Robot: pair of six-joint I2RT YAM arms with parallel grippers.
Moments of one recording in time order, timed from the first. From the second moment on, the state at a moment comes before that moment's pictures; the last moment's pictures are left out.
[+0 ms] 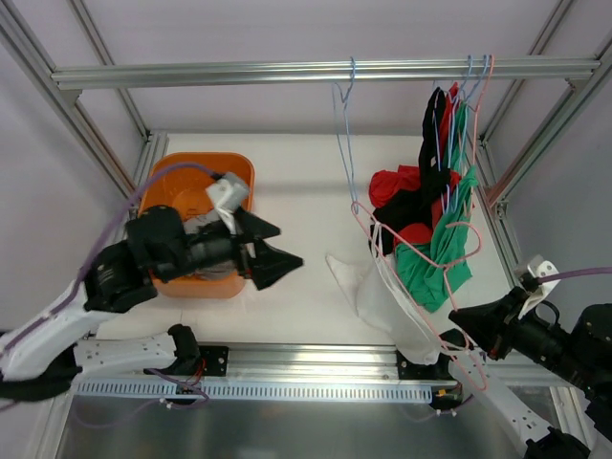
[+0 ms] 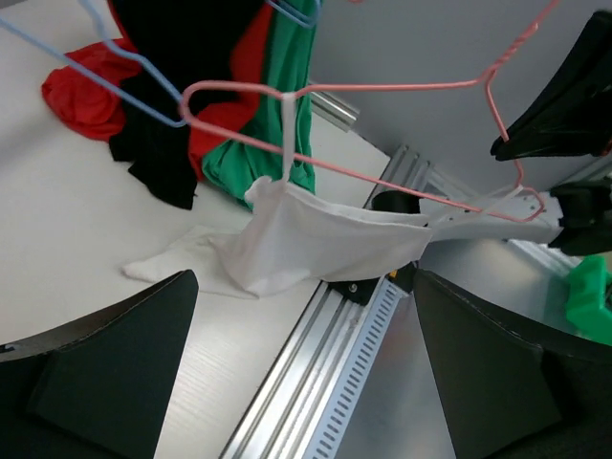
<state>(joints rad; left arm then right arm) -1.00 0.81 1.28 -0.59 0.10 -0.40 0.48 0.45 1.55 -1.46 -0.28 0.19</state>
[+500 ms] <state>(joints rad) -1.36 1.21 1.37 -0.40 -0.47 -0.24 0.46 0.52 1.66 -1.49 -0.47 0.15</state>
